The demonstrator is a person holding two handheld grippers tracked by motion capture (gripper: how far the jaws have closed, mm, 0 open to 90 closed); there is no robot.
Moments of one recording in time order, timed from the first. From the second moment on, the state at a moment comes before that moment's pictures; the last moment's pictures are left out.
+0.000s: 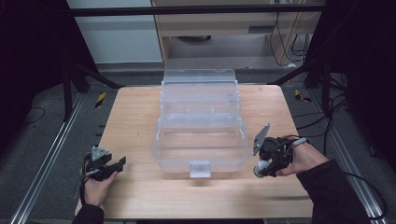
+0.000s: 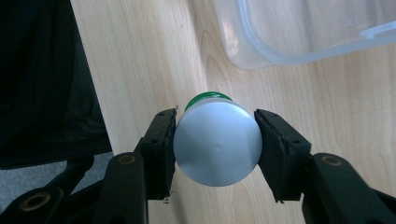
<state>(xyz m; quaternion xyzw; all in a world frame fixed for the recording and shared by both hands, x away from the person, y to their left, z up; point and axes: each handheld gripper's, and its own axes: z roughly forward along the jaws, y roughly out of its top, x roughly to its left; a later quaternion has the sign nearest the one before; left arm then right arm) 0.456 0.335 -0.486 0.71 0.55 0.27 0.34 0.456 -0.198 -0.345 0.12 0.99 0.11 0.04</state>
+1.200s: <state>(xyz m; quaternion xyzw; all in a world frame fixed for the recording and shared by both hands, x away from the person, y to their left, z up) 0.456 0.334 -0.485 0.71 0.55 0.26 0.34 0.497 -0.160 -0.294 0.12 0.98 0.12 0.05</state>
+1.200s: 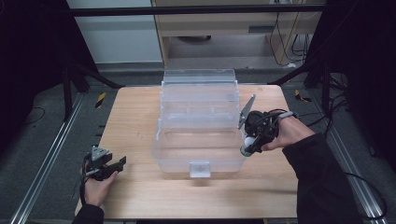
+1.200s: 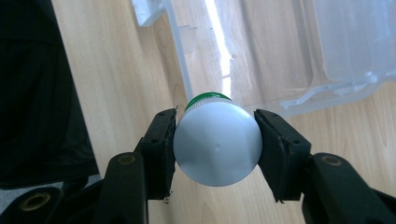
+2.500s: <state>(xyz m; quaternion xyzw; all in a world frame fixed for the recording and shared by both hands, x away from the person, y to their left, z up) 0.457 0.336 -0.486 0.71 0.55 0.26 0.34 0.536 -0.140 -0.373 0.11 0.99 0.10 0.03</state>
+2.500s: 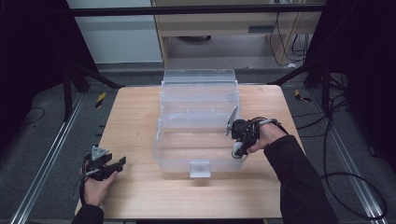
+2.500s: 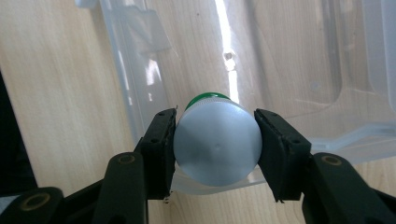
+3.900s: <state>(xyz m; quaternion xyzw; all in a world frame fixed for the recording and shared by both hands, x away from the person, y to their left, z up) 0.457 0.336 -0.487 0.72 0.55 0.26 0.34 0.538 -0.143 -0.403 0.13 0.99 0.10 0.02</state>
